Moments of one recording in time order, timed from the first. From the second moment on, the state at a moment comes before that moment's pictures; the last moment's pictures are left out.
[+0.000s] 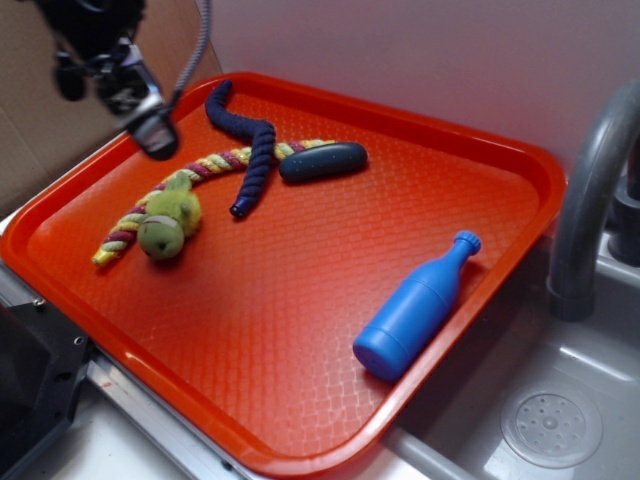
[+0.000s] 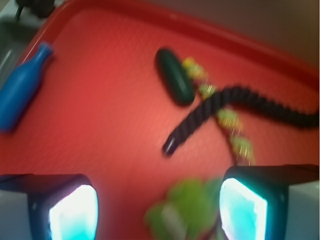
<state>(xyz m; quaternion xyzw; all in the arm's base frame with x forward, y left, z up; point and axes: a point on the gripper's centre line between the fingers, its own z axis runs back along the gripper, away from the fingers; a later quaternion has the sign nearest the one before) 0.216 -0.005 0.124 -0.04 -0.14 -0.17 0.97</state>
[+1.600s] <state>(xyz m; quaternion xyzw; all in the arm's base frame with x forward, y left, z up) 0.267 -0.030 0.031 0.04 -0.10 -0.23 0.97</state>
